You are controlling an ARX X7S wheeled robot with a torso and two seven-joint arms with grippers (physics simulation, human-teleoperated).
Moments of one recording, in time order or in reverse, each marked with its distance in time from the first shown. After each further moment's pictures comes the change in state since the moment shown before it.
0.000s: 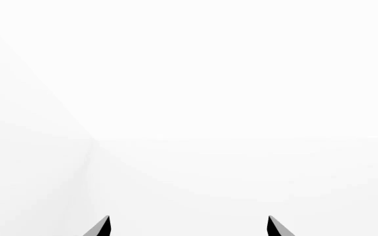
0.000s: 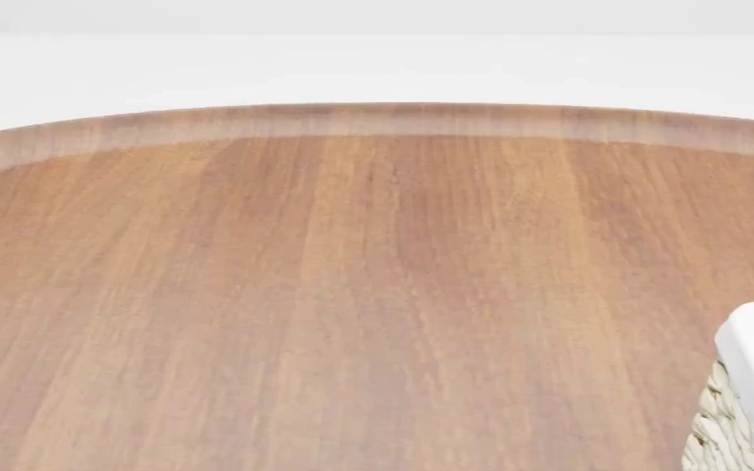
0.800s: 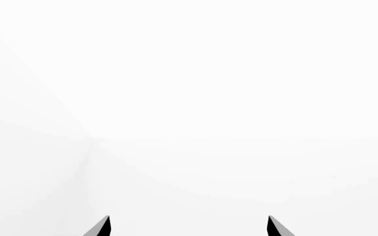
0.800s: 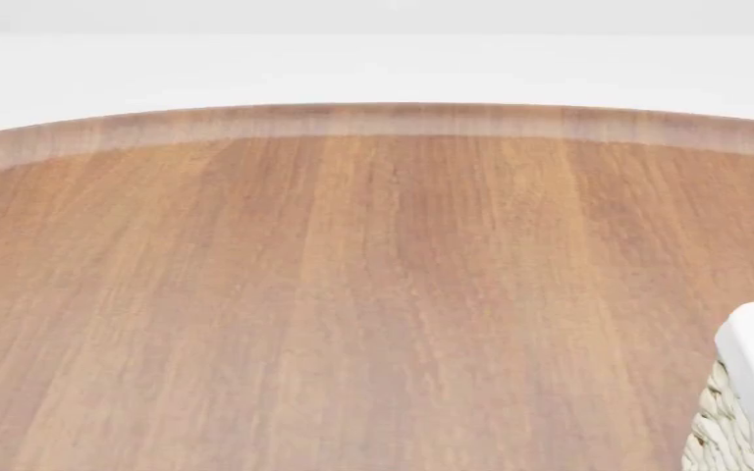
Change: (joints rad) left arm 0.016 -0.007 0.004 -0.001 -0.002 0.016 -0.008; right arm -0.248 0.080 -0.027 -0.039 0.121 0.016 -0.005
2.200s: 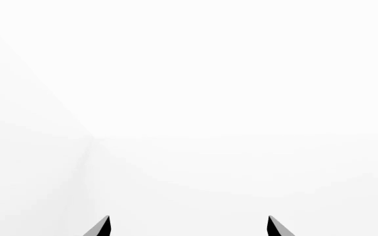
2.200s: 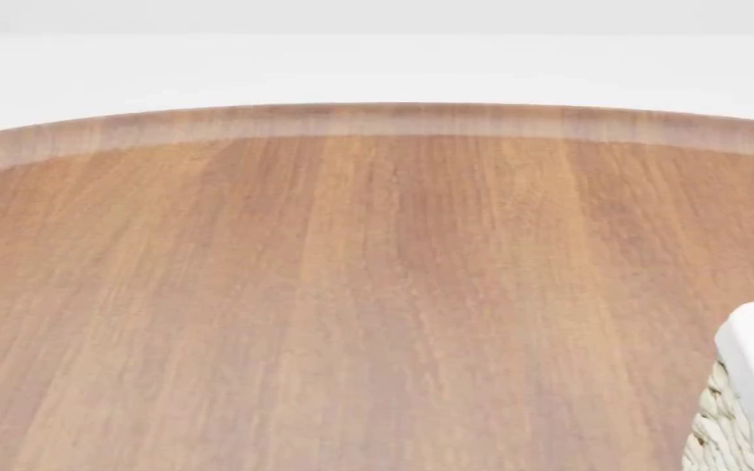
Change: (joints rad) left arm 0.013 -0.012 0.023 -0.004 -0.001 0.025 -0.010; right arm -0.283 -0.092 0.025 0.211 0.088 -0.172 0.337
